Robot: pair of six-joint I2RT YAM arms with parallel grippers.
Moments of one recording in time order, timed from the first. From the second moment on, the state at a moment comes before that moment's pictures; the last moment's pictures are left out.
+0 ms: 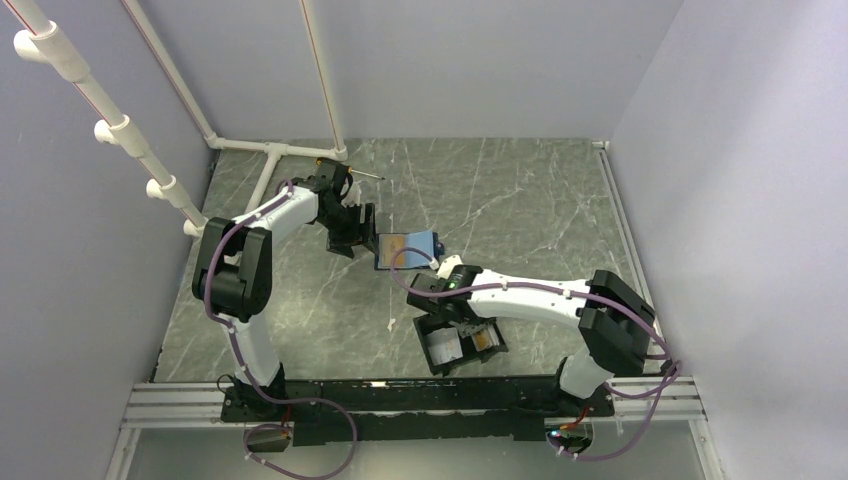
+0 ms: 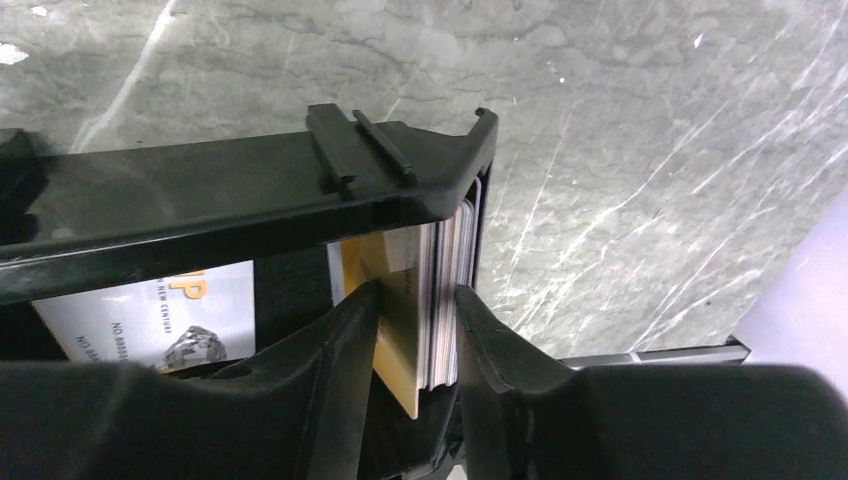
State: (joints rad) left arm -0.29 1.86 1.33 -0.70 0.37 -0.28; right arm 1.10 1.59 1.04 -1.07 0.49 0.72
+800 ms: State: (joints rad) left arm -0.29 1.86 1.33 -0.70 0.37 -0.28; right arm 1.10 1.59 1.09 -1.12 0.48 0.73
